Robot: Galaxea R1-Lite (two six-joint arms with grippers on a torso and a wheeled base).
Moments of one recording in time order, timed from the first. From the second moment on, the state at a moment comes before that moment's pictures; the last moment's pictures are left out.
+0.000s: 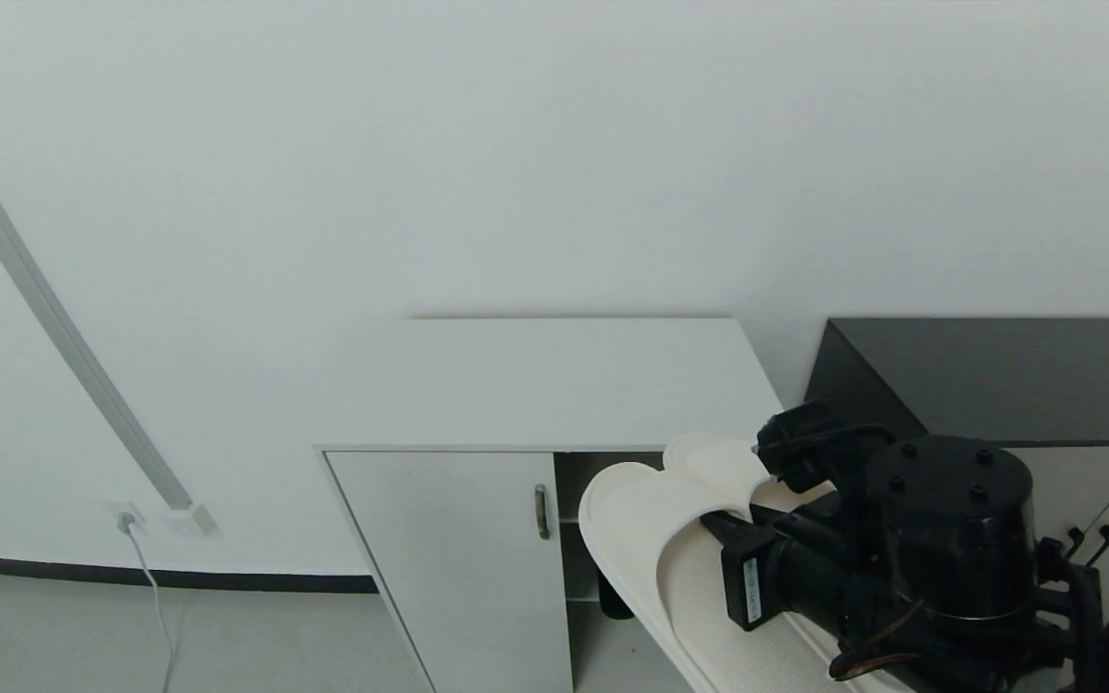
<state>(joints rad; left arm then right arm) 0.00 0.00 0.00 0.00 -0.03 -0.02 0.90 1.66 -0.61 -0.73 -0.36 0.17</state>
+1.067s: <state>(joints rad) 0.00 0.00 0.00 0.00 -0.03 -0.02 0.90 1.67 -0.60 -0.73 -0.36 0.17</state>
